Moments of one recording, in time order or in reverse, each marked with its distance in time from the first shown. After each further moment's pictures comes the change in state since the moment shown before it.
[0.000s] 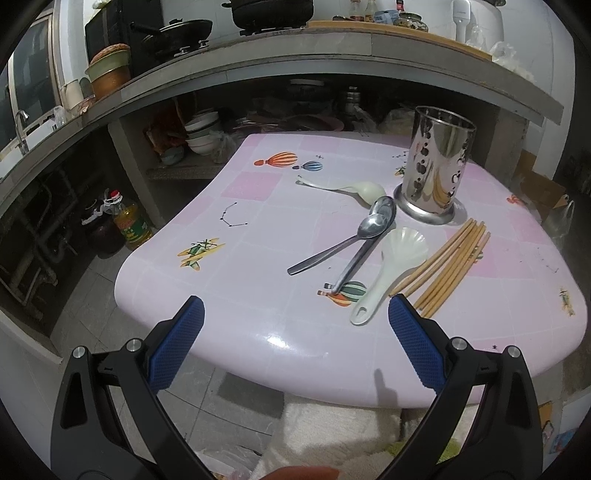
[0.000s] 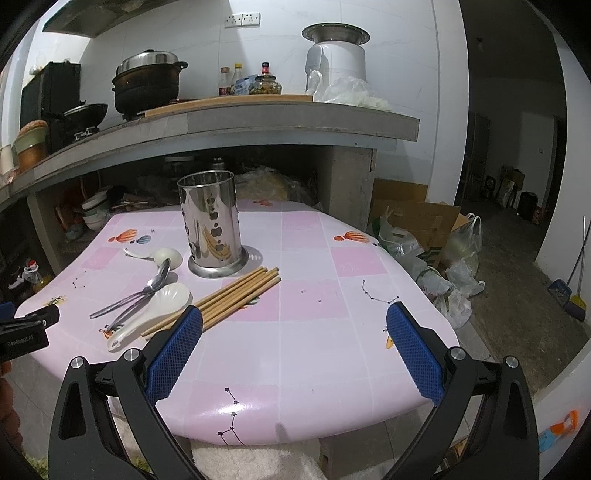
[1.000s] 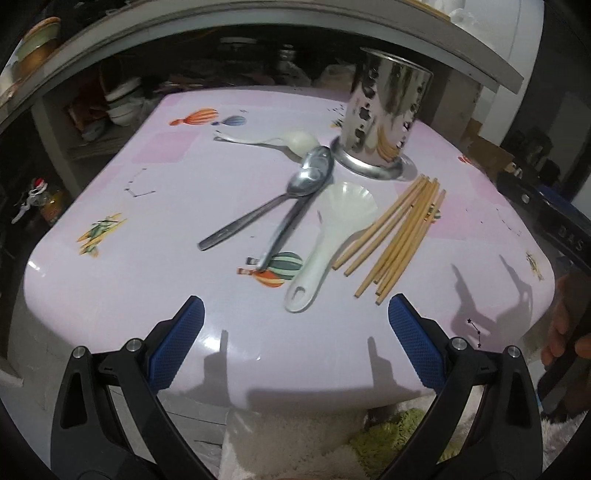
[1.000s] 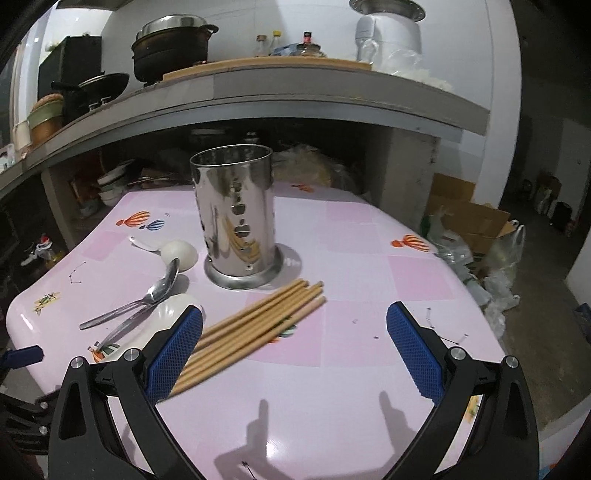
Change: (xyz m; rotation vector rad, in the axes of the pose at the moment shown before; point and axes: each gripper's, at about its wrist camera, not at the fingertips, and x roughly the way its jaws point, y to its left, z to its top) left arm 0.064 -0.021 -0.005 0.070 0.165 -0.316; right arm 0.109 0.037 0.043 -0.068 0.084 0.149
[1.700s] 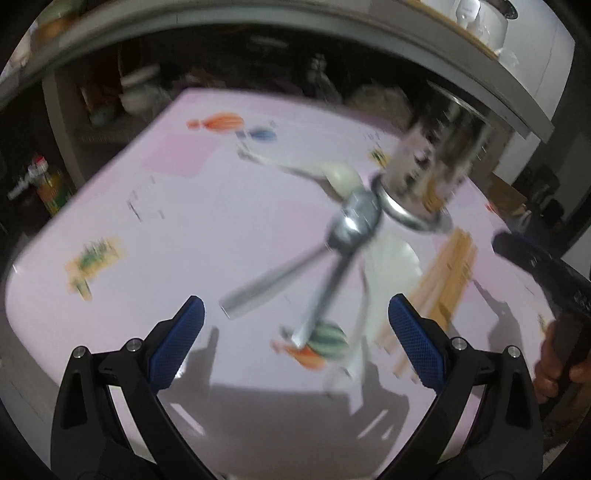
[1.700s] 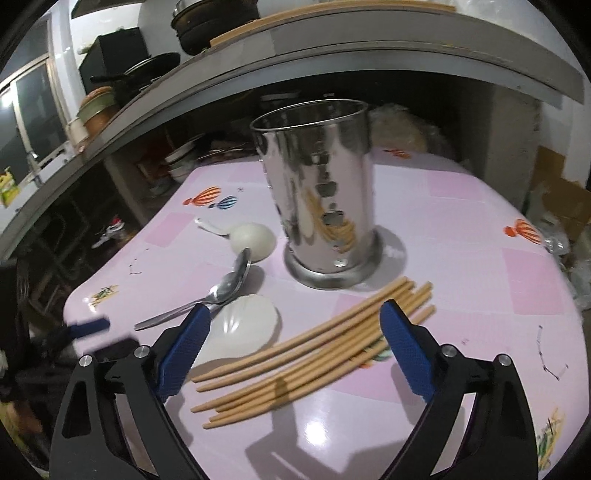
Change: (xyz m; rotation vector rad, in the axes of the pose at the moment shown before) left arm 0.033 0.050 0.049 -0.126 -0.085 0.019; right arm 0.072 0.026 0.022 -0.019 0.168 0.401
